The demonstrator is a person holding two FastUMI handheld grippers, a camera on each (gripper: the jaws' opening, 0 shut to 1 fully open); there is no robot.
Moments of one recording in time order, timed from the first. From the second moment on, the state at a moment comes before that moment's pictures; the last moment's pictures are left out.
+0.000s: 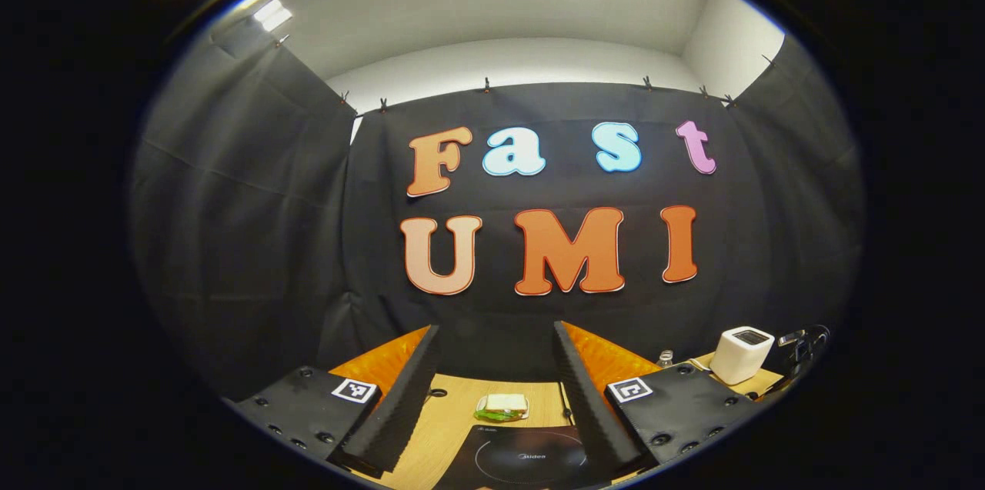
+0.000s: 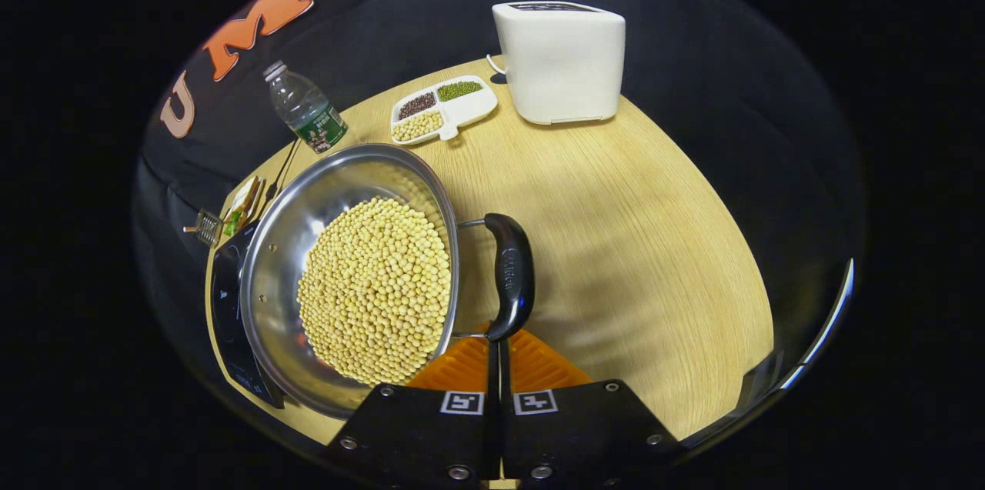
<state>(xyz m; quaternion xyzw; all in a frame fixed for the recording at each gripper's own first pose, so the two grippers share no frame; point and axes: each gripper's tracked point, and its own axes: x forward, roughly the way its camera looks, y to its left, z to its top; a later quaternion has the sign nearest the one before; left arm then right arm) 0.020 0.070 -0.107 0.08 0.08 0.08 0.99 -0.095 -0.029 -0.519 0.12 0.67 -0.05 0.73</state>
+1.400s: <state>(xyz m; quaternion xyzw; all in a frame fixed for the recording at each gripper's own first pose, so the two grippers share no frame) 0.043 -0.013 -0.285 0.05 0.26 -0.01 0.96 -0.030 -0.051 -0.488 0.11 0.62 -0.04 0.78</state>
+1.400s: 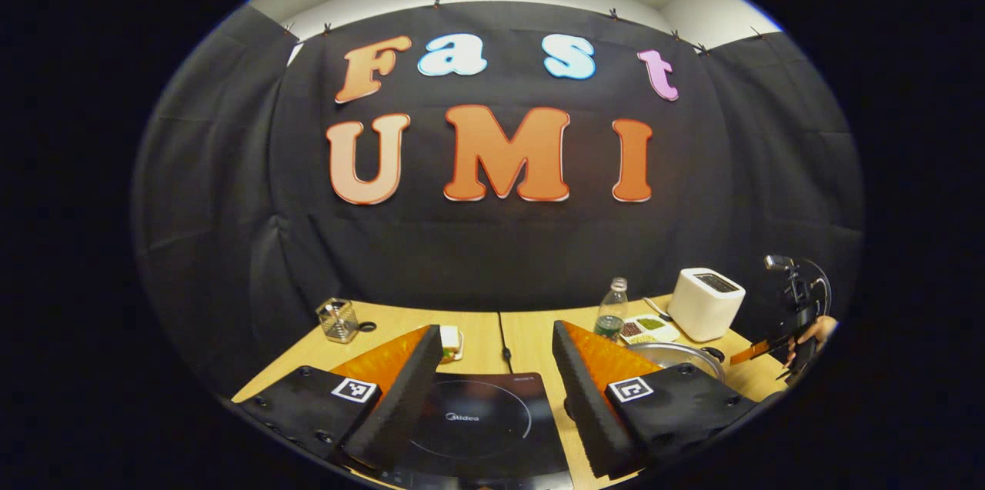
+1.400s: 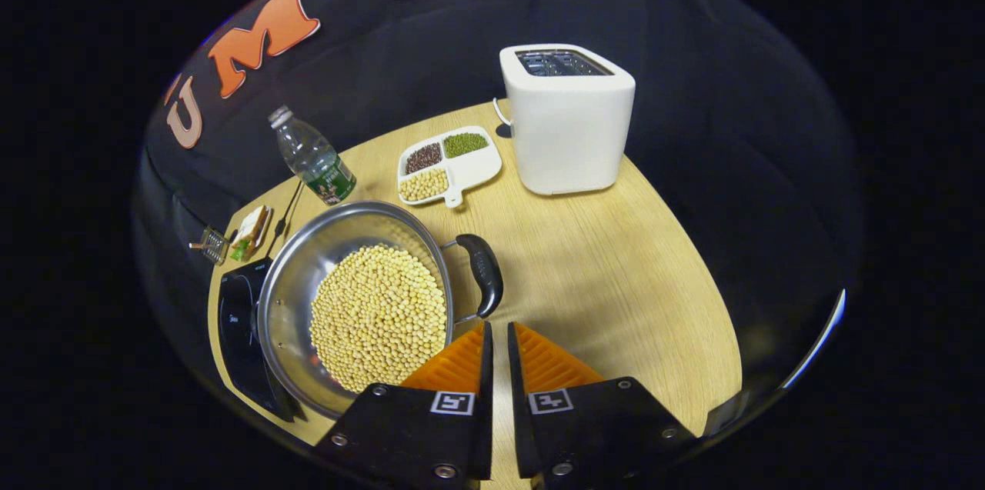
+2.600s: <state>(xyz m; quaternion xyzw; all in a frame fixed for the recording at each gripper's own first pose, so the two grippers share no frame) 0.003 -0.112 -0.543 -0.01 0.58 -0.09 0.81 0.004 -0.029 -0.501 0.05 0.59 0.02 0.81</state>
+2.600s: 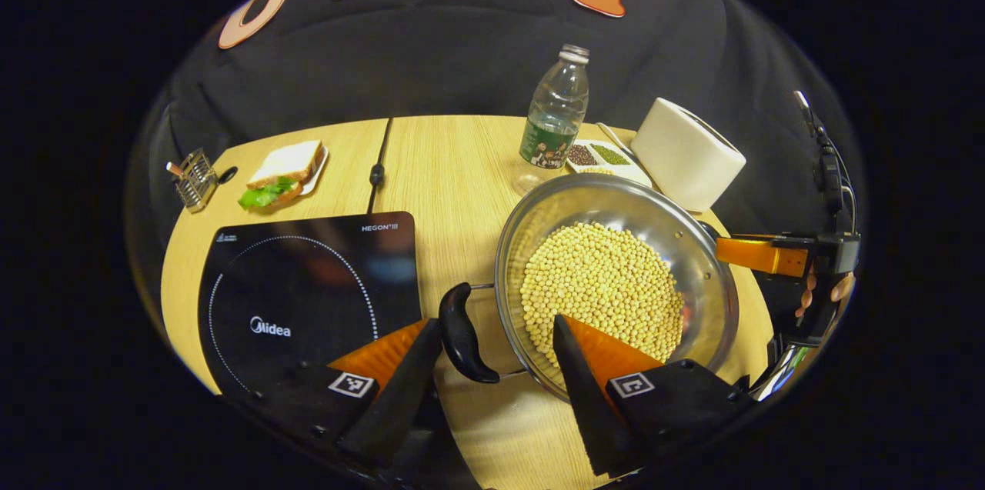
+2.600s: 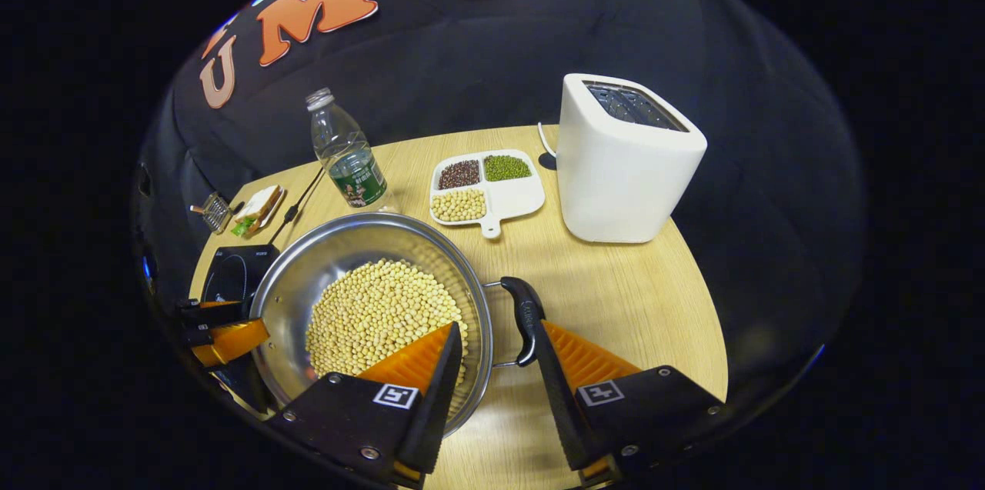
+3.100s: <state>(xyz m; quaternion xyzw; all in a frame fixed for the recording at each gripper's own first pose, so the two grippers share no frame) 0.028 -0.129 -0.577 -0.01 0.57 -0.09 0.82 -0.004 -0.046 -0.535 -0.01 0.62 0.00 0.79</state>
